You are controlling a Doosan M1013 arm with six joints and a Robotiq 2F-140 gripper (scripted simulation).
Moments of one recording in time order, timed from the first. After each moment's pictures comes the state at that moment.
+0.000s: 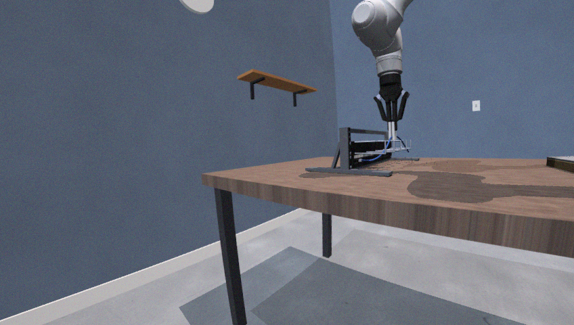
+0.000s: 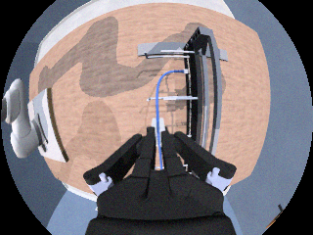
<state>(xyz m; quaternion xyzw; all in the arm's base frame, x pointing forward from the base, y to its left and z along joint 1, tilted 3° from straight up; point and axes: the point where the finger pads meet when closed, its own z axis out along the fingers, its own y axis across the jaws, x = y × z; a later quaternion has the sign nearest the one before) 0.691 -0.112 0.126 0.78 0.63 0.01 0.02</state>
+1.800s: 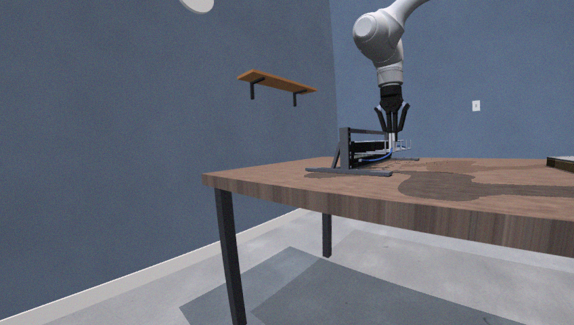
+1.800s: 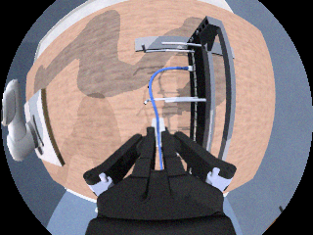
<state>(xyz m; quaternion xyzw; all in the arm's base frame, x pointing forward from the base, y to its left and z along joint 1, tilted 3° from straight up) 0.693 -0.113 0.085 0.78 0.63 0.01 0.02</state>
